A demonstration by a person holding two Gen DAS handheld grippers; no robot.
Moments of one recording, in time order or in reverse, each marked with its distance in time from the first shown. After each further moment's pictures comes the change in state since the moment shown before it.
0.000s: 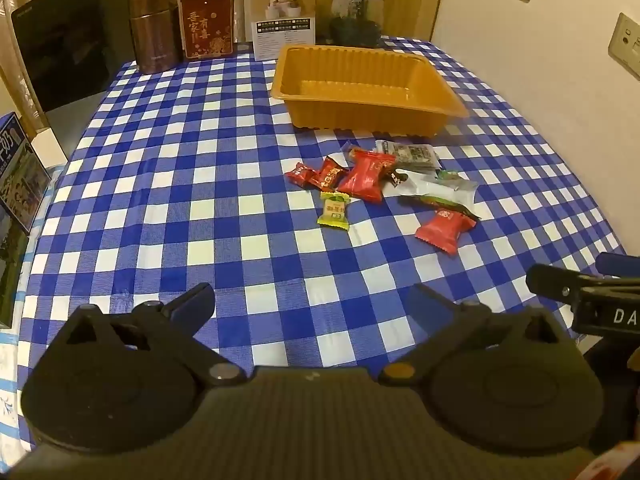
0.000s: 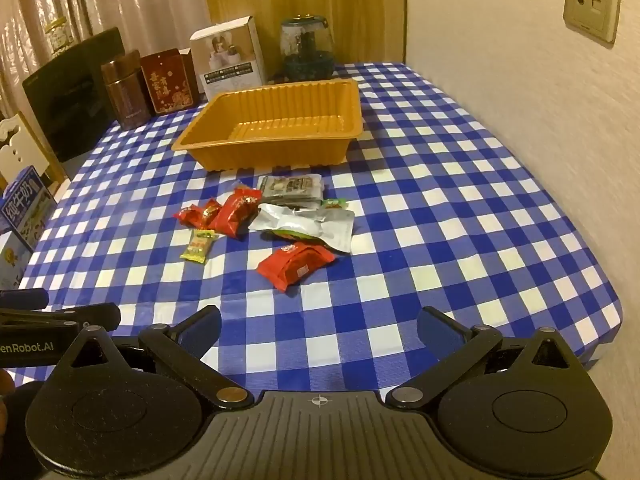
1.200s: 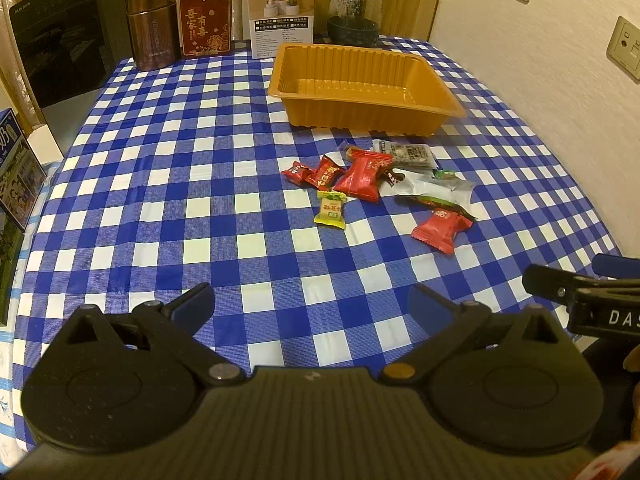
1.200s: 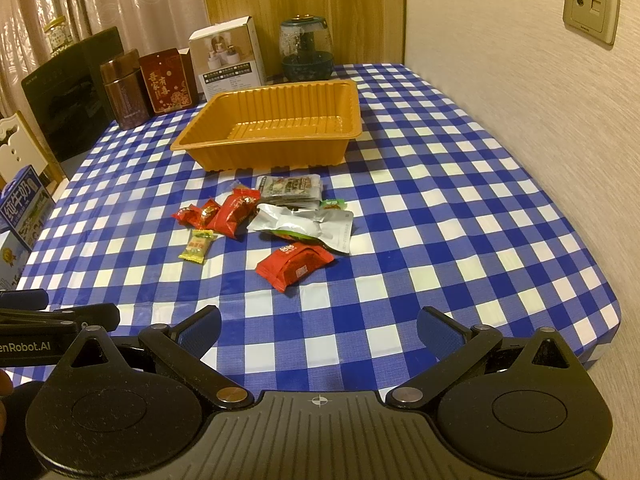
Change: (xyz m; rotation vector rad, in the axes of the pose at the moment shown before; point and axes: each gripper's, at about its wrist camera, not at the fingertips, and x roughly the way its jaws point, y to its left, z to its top) left arm 0.000 -0.001 -0.002 -0.001 0.000 -0.008; right arm 0.000 -0.001 0.000 -0.002 -0.003 -0.003
